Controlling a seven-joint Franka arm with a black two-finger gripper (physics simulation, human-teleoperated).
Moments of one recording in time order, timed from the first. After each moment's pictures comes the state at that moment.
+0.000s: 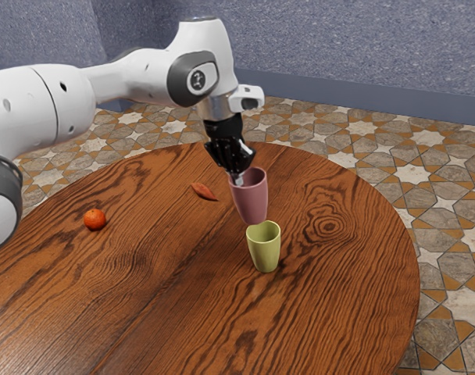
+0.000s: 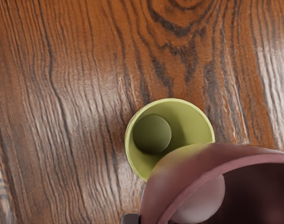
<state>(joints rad) -0.20 0.43 0.03 -1.37 -0.14 1.79 0.09</state>
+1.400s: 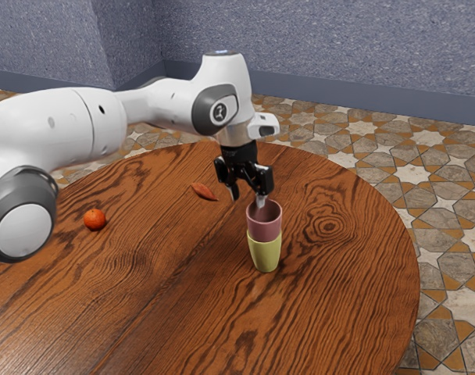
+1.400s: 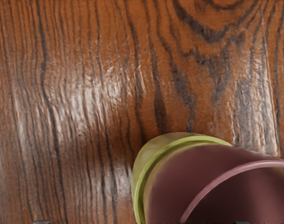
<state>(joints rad) -0.22 0.56 0.04 -1.33 -0.13 1.87 0.00</state>
